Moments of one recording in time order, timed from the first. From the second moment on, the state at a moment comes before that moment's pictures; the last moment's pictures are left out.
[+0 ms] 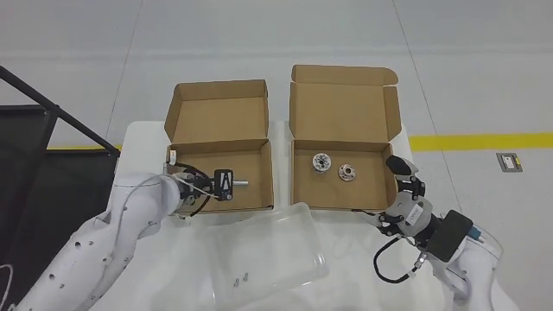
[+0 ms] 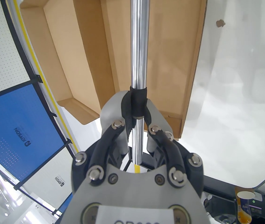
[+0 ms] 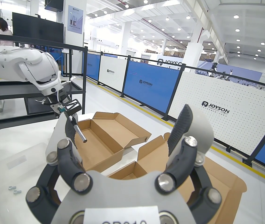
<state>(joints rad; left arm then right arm) 0.69 -0.86 -0.95 -1.66 1.58 -0.94 -0.75 -1.28 -1.23 1.56 -1.78 -1.54 -0.76 -0.63</state>
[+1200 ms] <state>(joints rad) 0.36 -1.15 -0.56 -1.05 1.91 -0.93 -0.54 -1.28 -1.23 1.56 -1.78 -1.54 -0.76 -0.63</state>
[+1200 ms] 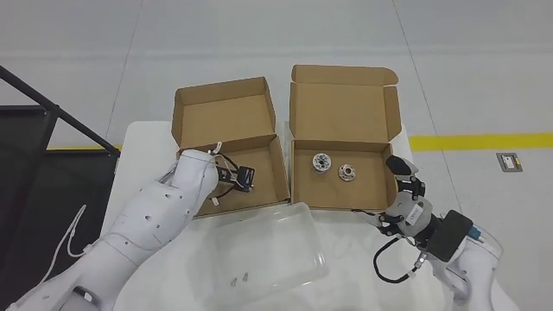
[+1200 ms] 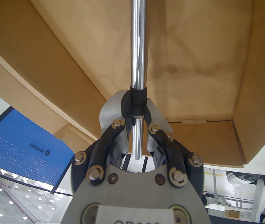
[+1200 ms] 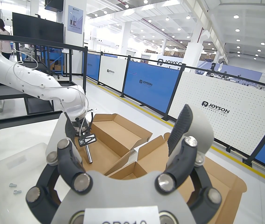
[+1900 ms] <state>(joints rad) 0.37 -1.20 -0.63 -0.99 1.98 -0.93 -0.50 -1.28 -1.23 1.56 -1.78 -1.54 -0.76 -0.63</state>
